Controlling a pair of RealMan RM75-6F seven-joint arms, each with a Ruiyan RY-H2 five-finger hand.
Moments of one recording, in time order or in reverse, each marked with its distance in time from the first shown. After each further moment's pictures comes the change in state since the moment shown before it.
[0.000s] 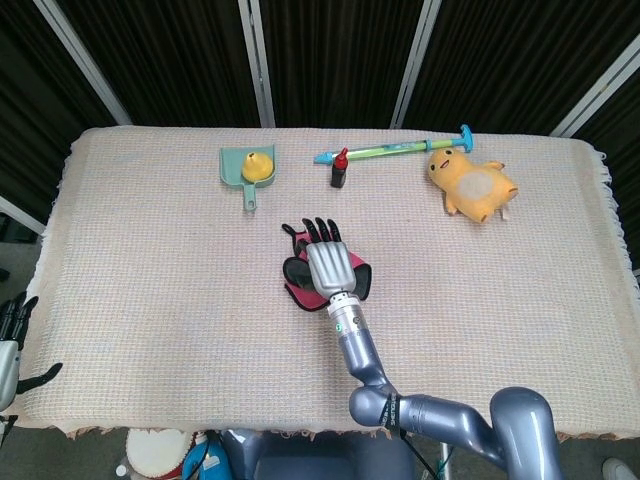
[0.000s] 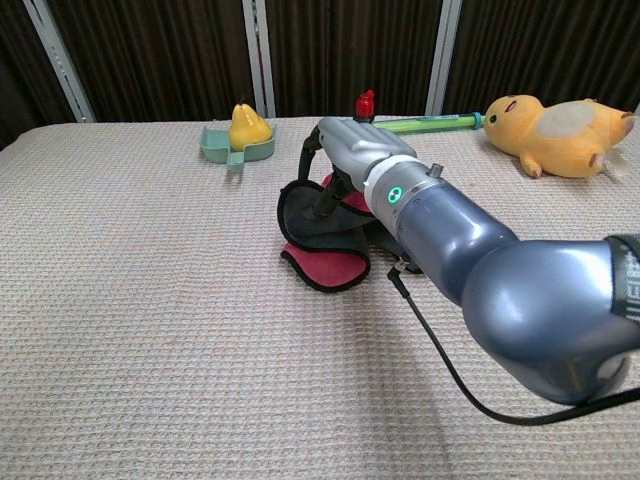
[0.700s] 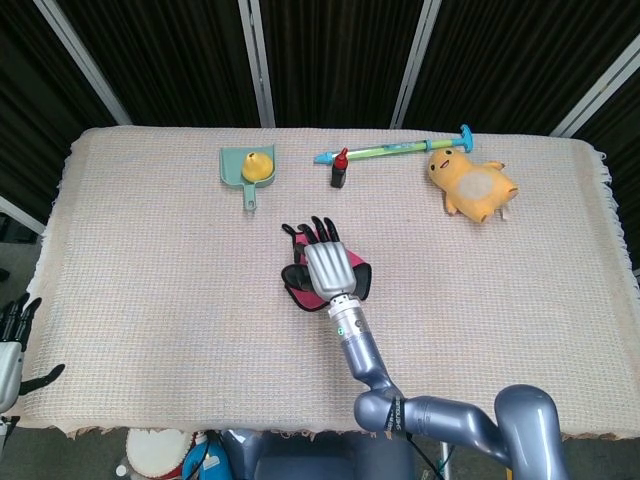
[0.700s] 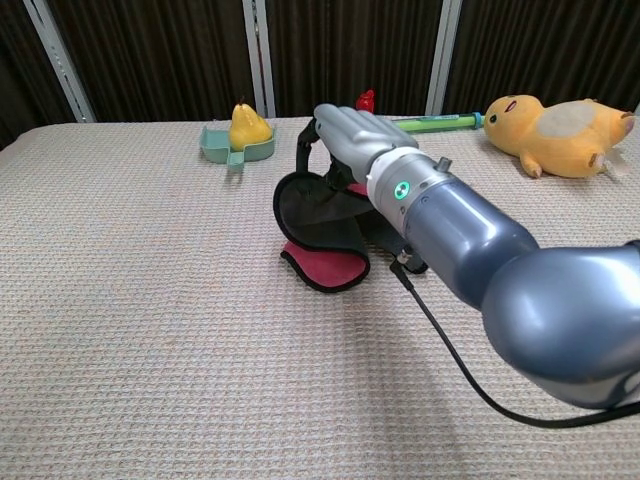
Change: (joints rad) left arm 0.000 -0.003 0.007 -0.002 0.004 -0.002 0.003; right arm -0.006 0.053 -0.039 -0.081 -0.054 0.048 0.034
